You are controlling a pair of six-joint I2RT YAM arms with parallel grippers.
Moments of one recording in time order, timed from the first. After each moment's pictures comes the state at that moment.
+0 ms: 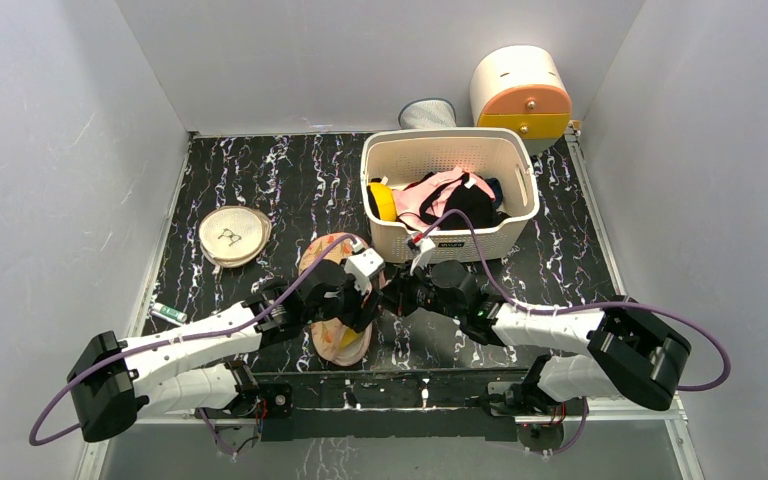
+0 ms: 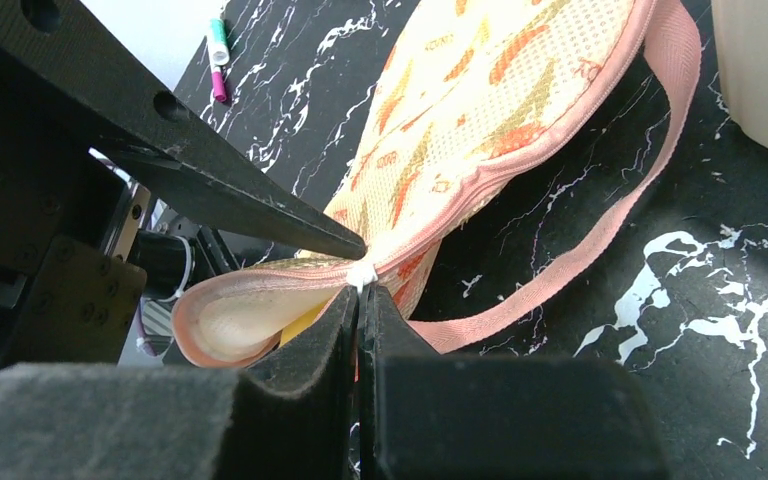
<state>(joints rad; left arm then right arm) -1.00 1.05 0.62 -0.20 -0.02 -0.15 0.92 1.28 0.46 0.54 -0.13 0.63</state>
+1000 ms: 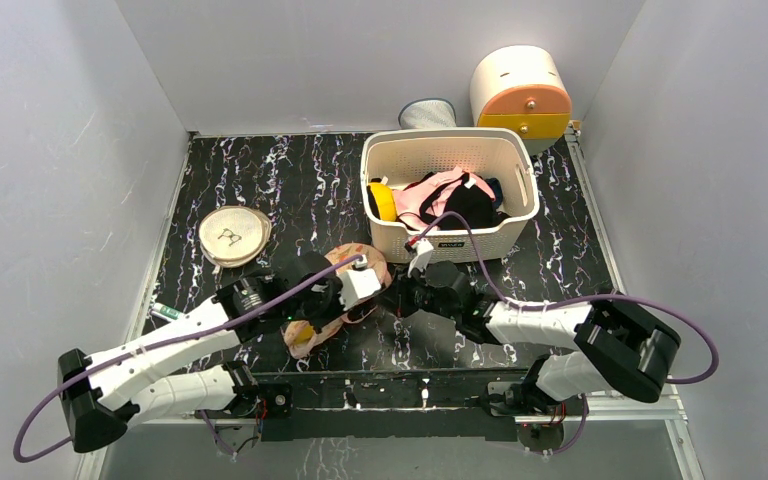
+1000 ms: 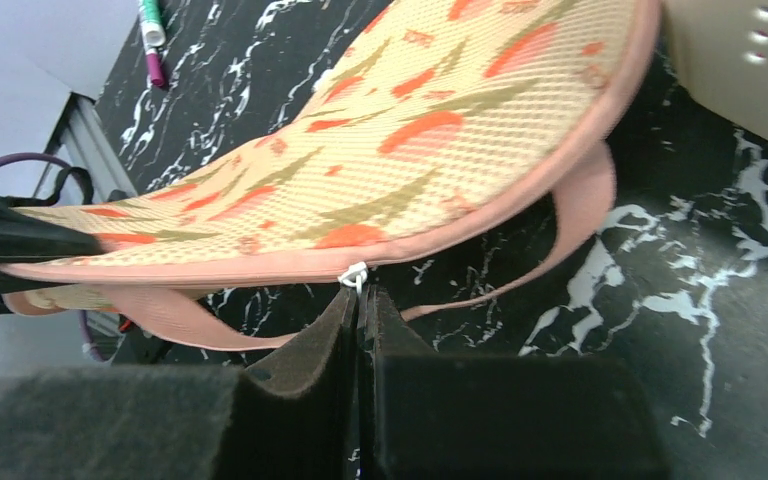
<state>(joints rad) -1.00 0.97 0.84 -0.73 -0.01 0.24 0.93 1.35 0.46 0.53 -0.09 0.60</state>
